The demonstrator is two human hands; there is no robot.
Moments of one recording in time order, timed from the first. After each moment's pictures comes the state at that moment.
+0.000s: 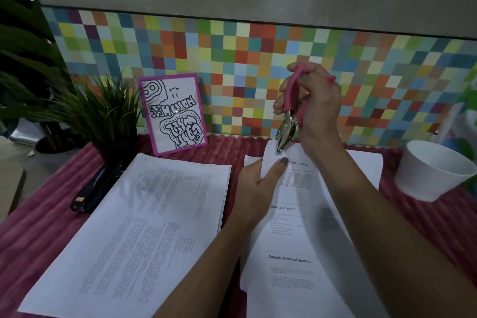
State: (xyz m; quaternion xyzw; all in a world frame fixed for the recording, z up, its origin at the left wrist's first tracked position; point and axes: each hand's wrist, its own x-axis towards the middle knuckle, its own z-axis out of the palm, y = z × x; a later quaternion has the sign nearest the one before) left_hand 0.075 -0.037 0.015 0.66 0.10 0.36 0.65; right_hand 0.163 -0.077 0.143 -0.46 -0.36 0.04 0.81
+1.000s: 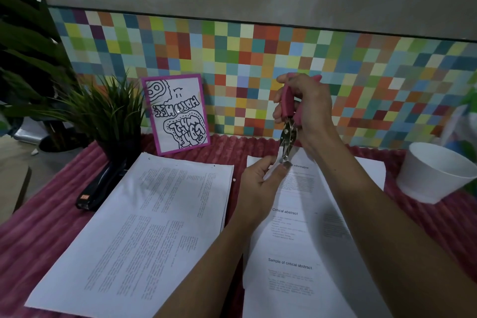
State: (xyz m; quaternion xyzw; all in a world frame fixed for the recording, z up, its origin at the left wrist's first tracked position) left_hand 0.074 -0.035 0.017 0.69 0.08 0.37 0.62; right_hand 0.171 -0.069 0.139 -0.54 -0.33 0.09 0.77
